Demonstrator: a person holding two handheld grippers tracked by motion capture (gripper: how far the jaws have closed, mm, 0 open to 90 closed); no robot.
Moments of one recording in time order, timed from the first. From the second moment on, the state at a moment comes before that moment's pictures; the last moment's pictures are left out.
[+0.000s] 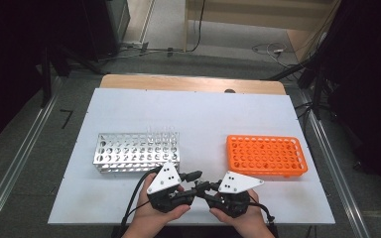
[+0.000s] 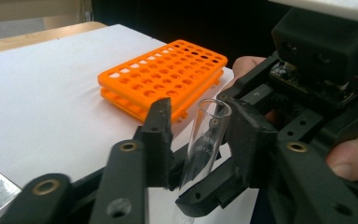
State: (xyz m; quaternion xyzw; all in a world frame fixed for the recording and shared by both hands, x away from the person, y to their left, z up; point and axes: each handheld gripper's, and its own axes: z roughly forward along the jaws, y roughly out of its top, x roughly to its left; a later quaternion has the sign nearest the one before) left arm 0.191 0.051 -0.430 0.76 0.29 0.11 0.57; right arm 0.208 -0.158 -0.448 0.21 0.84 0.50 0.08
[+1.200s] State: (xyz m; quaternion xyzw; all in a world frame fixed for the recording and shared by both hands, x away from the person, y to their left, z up) left arm 0.195 0.073 -0.424 0.74 0.31 0.13 0.58; right arm 0.213 -0.170 -0.446 0.23 0.83 0.50 0.08
